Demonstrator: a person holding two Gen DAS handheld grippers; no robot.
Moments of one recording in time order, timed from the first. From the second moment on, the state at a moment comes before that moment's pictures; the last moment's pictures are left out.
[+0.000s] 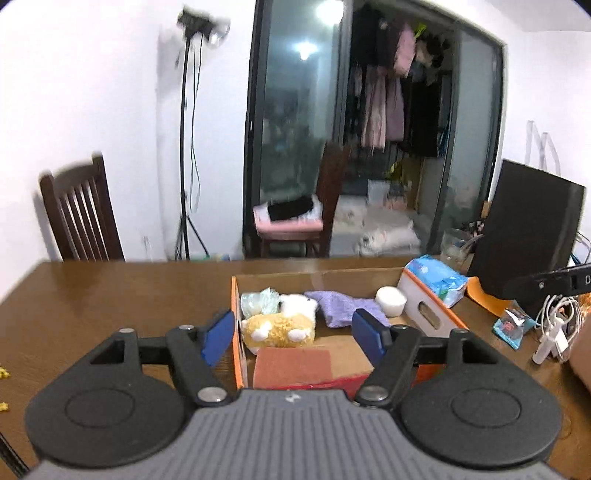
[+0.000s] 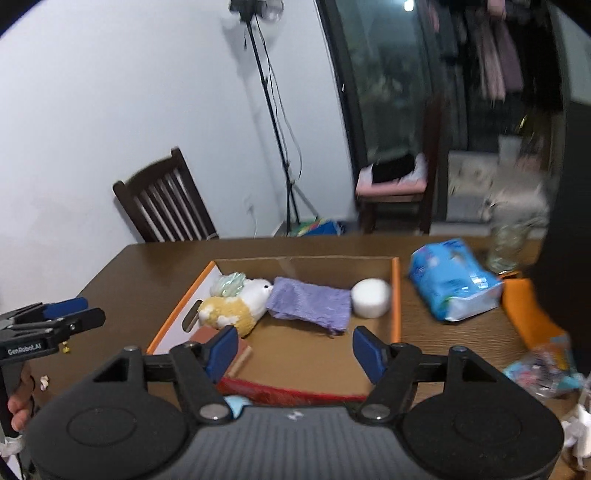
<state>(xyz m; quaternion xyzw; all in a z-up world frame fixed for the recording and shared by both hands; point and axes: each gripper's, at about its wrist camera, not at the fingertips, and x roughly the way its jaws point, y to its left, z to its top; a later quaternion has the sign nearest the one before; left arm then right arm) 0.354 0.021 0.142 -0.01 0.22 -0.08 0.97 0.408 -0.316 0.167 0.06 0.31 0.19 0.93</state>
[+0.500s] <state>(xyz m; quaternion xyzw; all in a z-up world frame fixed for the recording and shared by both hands) 0.174 -0.029 0.038 -0.03 0.22 -0.14 0.96 0.189 -0.315 0.041 0.08 0.26 0.23 0.94</state>
